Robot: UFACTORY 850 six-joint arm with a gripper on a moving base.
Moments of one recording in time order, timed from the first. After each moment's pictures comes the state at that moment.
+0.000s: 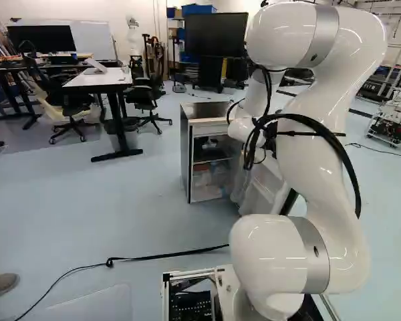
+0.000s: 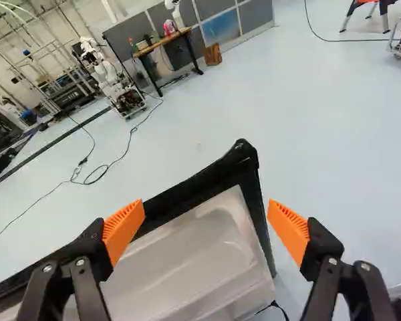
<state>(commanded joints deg) -11.7 -29.8 -50.7 88.4 63.9 0.0</state>
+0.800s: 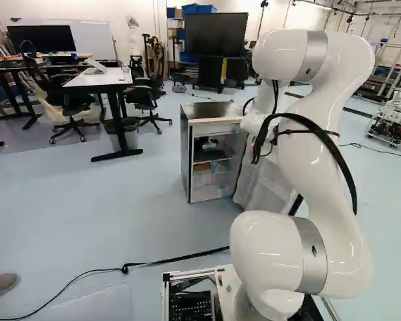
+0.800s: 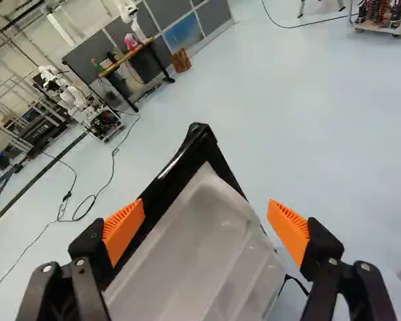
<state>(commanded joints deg) -18.7 -38.2 -64.5 93.3 62.6 0.0</state>
